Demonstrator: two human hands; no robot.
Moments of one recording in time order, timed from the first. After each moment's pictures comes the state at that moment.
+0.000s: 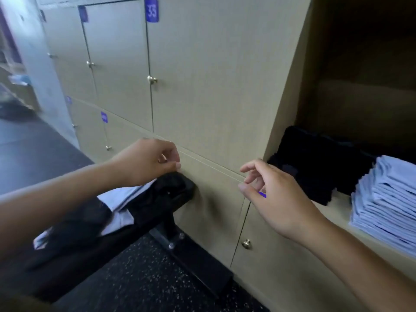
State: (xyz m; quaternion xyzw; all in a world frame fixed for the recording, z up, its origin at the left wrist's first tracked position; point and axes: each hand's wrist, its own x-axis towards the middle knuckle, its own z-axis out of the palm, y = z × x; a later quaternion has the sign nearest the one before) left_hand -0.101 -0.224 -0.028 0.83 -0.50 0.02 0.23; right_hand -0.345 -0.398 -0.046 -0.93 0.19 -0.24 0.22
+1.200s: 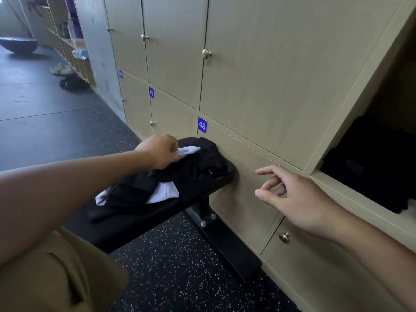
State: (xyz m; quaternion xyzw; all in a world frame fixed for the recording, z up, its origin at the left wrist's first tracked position) left_hand -0.012 -0.176 -0.110 0.93 -0.33 0.00 0.16; right_hand -0.299 -0.370 -0.072 -0.93 0.18 -0.07 0.32
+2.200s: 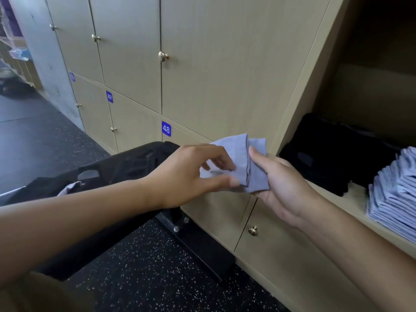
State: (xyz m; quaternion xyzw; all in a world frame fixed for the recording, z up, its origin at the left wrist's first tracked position) left_hand -0.166 -0.224 -0.058 0.70 -0.59 -0.02 0.40; right_hand -0.304 -0.370 -0.047 -0.60 0.22 -0.18 0.75
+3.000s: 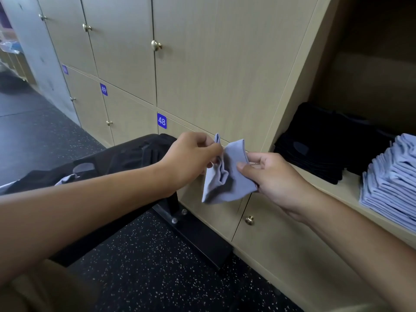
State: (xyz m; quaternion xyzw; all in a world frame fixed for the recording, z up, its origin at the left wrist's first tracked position) left_hand -0.174 -0.252 -0.062 0.73 -0.35 -0.19 0.55; right_hand -0.317 -0.383 -0.064 -0.79 0.20 -0.13 0.57
